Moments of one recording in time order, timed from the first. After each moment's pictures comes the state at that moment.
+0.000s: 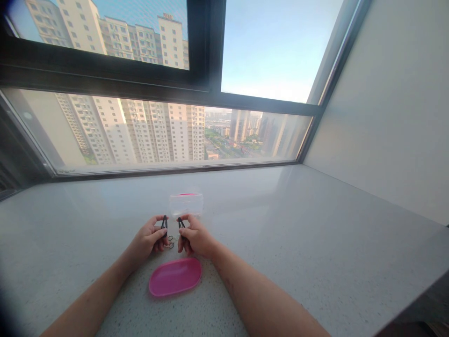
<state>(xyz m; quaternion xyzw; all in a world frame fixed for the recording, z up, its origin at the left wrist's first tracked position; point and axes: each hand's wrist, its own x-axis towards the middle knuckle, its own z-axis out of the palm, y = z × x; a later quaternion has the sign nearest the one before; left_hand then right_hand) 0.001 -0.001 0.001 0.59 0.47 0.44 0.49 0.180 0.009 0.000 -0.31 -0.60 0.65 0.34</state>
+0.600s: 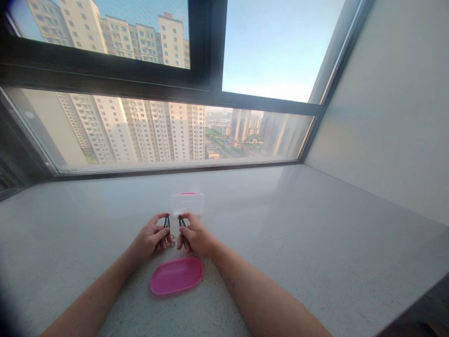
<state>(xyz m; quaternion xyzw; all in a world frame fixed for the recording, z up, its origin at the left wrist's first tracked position) 0.005 -0.005 0.010 0.60 0.46 0.43 0.50 0.178 0.010 -0.004 -0.28 -0.62 0.64 0.36</state>
